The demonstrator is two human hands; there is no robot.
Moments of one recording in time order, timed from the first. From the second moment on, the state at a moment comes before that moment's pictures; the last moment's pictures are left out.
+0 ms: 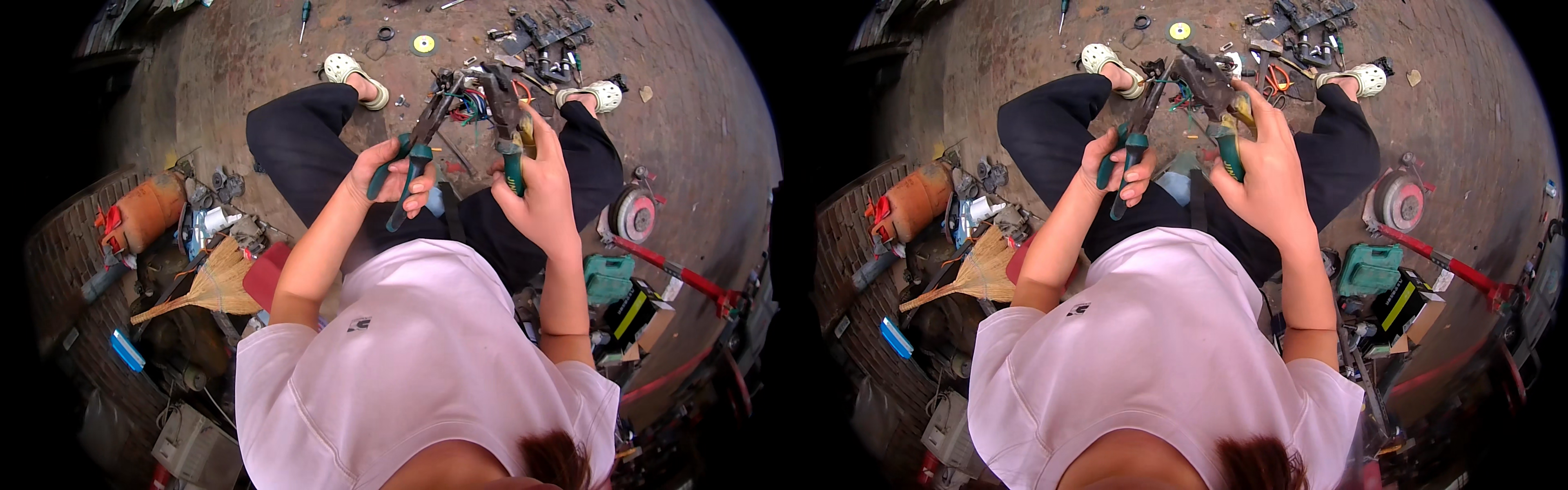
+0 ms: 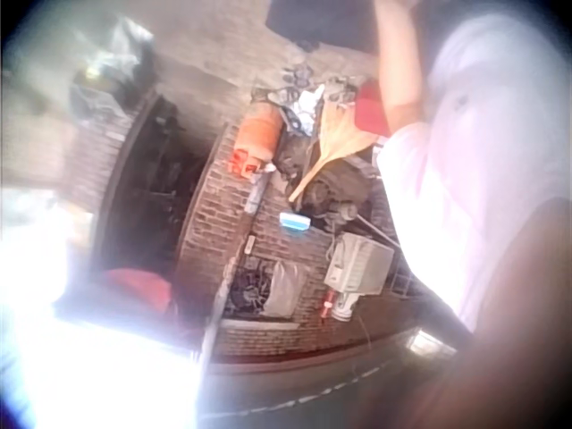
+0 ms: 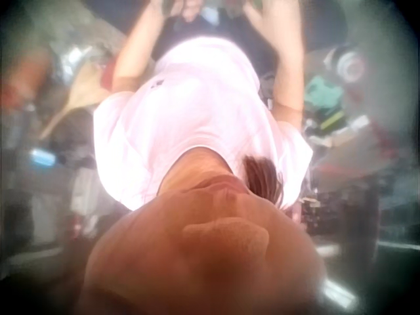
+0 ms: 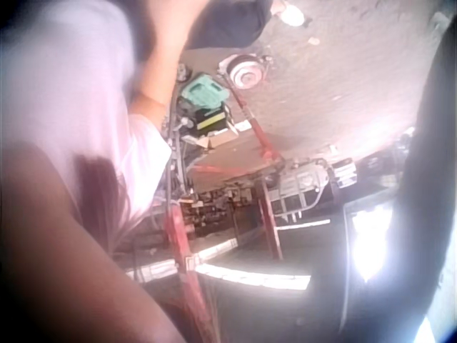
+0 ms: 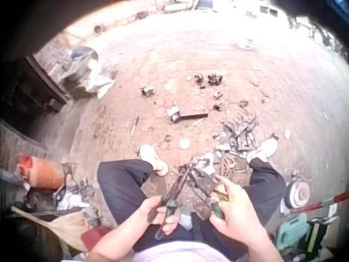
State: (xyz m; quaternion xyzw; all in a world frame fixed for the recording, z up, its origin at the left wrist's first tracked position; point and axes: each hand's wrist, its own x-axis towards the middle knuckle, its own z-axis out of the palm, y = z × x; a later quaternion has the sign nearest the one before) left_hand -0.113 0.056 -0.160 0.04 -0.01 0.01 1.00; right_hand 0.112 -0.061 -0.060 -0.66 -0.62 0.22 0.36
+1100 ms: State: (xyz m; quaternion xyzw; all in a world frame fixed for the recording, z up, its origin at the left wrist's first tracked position) left_hand -0.077 0.045 -0.116 0.73 0.40 0.11 0.53; right_hand 0.109 -0.085 -0.092 -0.59 -0.42 0.56 0.41
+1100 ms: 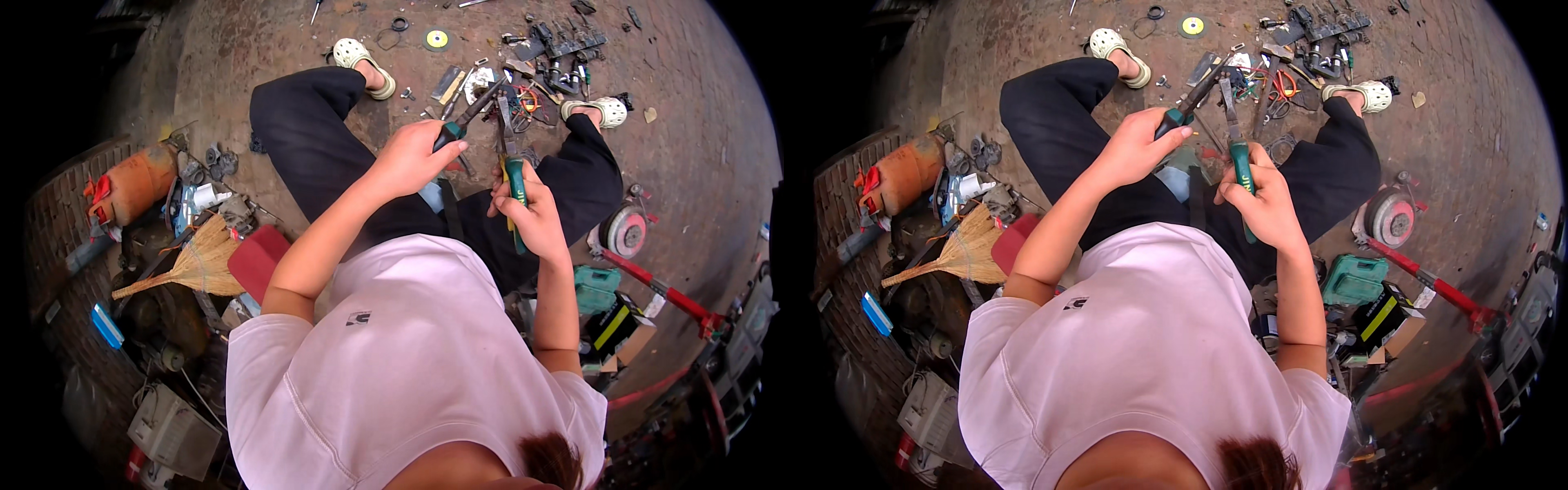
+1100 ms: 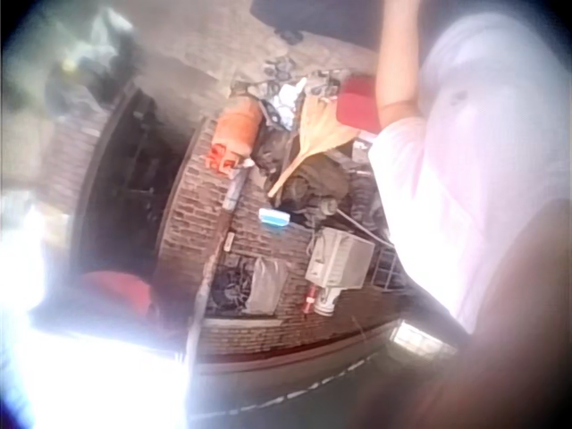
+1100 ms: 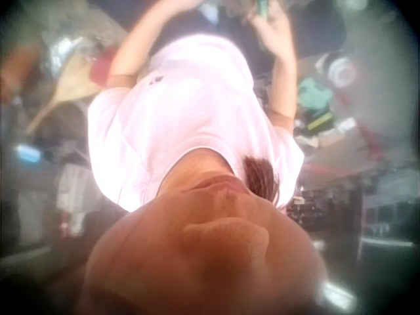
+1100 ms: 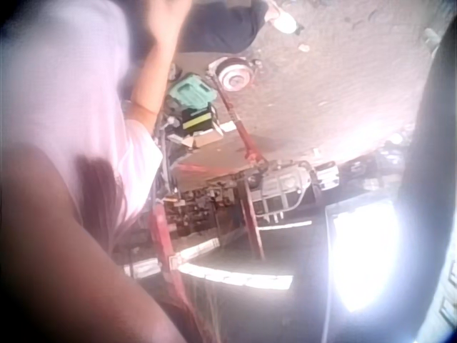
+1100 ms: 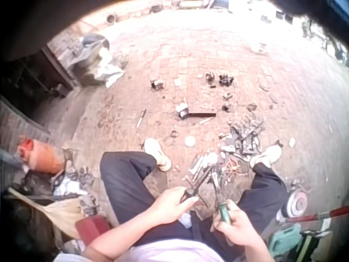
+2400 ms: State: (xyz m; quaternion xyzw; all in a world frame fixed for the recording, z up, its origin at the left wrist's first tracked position) left_hand -0.099 0.094 -0.136 0.95 0.17 0.15 0.23; right_hand 0.090 -0.126 -0.120 0.01 0.09 0.83 0.55
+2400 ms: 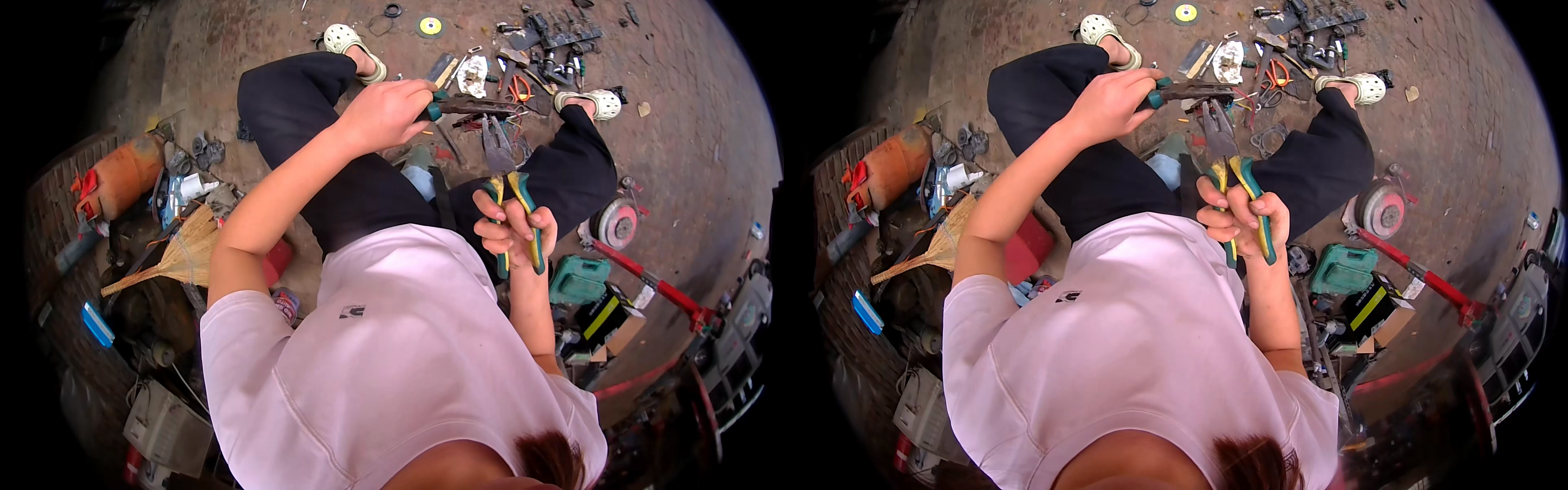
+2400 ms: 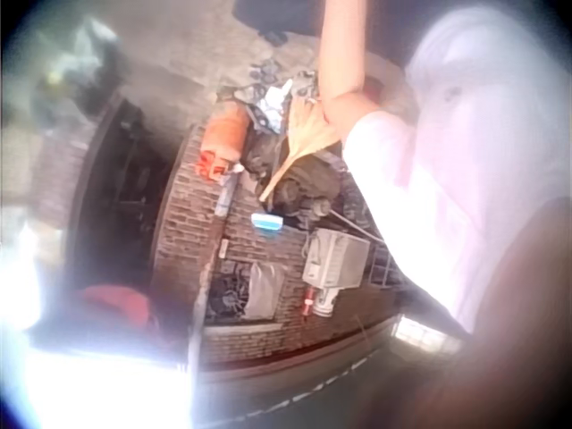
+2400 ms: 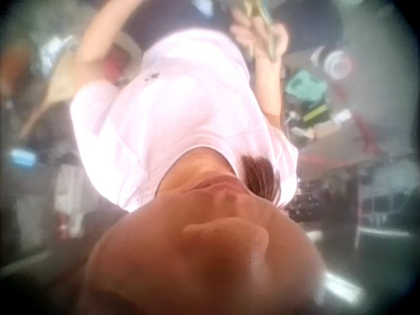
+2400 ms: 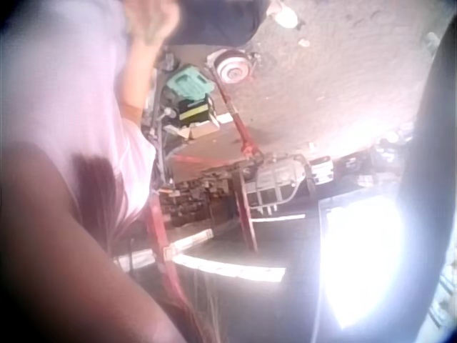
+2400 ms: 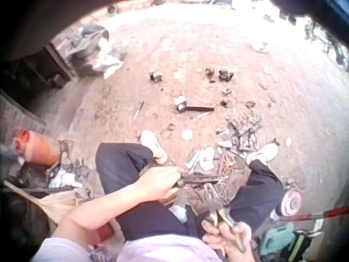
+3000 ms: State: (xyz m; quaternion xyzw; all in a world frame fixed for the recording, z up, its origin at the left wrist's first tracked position) left_hand -0.092 0.110 -0.125 0.85 0.21 -0.13 0.45; right_hand 0.121 -0.117 -0.124 -0.63 -0.31 0.63 0.32
